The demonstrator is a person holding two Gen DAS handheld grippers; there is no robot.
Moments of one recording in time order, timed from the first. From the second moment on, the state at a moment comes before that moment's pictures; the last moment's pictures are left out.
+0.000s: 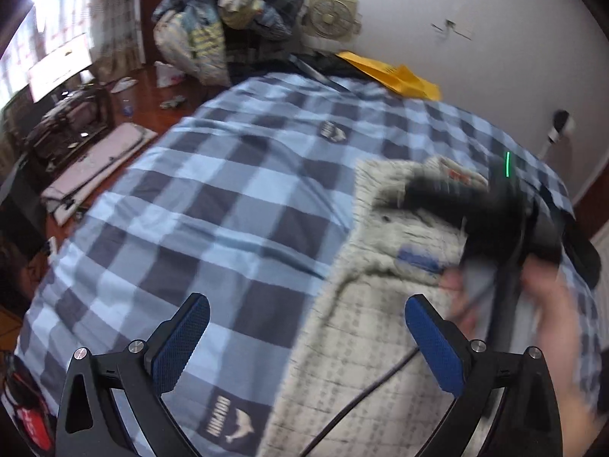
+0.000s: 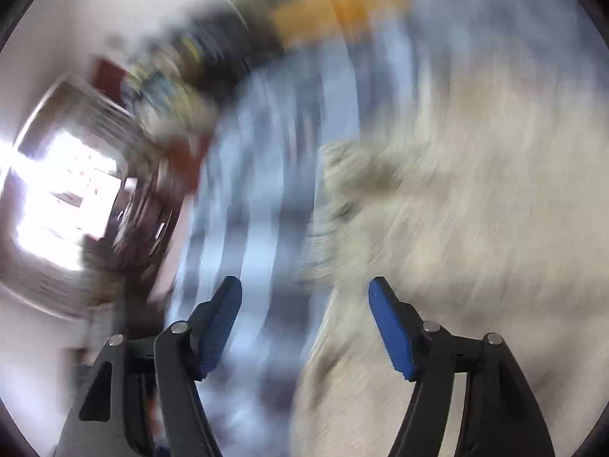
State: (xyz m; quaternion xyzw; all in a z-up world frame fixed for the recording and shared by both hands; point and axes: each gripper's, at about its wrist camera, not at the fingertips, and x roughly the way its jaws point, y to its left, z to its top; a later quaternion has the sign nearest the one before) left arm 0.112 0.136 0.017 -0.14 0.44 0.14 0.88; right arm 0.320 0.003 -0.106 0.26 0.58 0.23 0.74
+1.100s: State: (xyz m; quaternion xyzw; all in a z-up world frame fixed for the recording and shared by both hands) left arm 0.306 0.043 -0.094 -0.07 0.54 0.04 0.84; right arm 0.220 -0.297 -0.125 0.22 0.57 0.01 0.79
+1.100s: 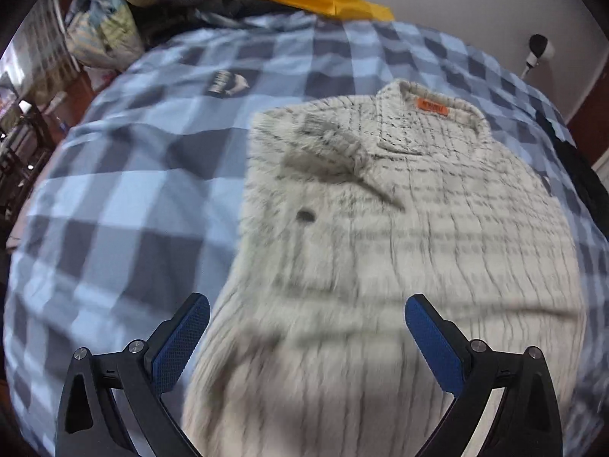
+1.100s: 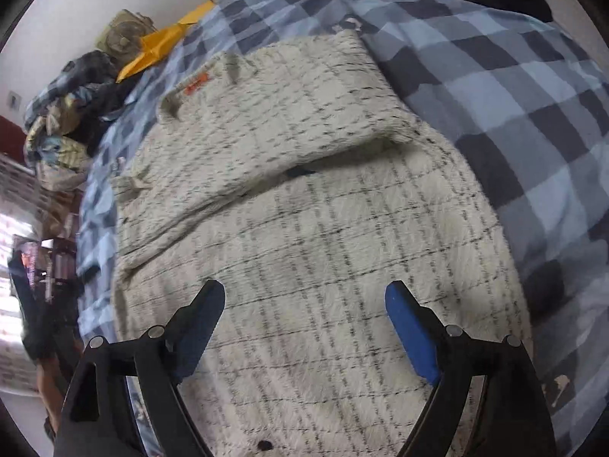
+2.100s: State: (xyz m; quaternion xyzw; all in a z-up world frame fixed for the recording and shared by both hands) left arm 0.364 0.068 -0.062 -0.08 0.55 0.04 0.83; right arm 0.202 -0.308 -0.125 0.26 0.56 0.02 0.79
